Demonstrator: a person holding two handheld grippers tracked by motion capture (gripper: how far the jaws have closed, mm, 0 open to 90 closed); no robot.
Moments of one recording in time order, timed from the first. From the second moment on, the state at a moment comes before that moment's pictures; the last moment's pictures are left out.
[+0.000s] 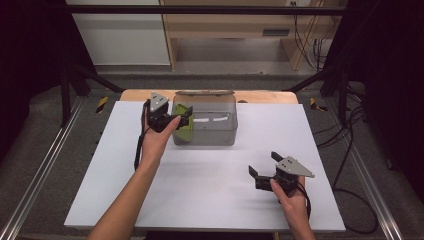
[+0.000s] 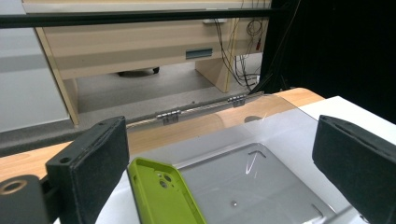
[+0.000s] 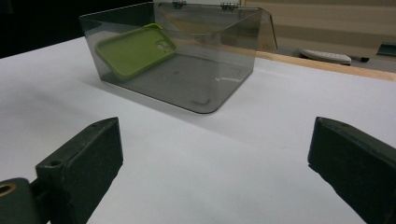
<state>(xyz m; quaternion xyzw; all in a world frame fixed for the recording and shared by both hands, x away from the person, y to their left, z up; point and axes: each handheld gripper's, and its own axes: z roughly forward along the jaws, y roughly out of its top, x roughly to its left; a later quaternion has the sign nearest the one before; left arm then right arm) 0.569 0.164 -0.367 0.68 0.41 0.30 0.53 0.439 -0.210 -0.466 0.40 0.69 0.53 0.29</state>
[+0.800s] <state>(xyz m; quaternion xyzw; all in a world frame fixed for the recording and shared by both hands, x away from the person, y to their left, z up) 0.514 0.217 -0.379 0.66 0.39 0.30 0.57 0.439 -0.211 -0.467 0.40 0.69 0.53 0.28</state>
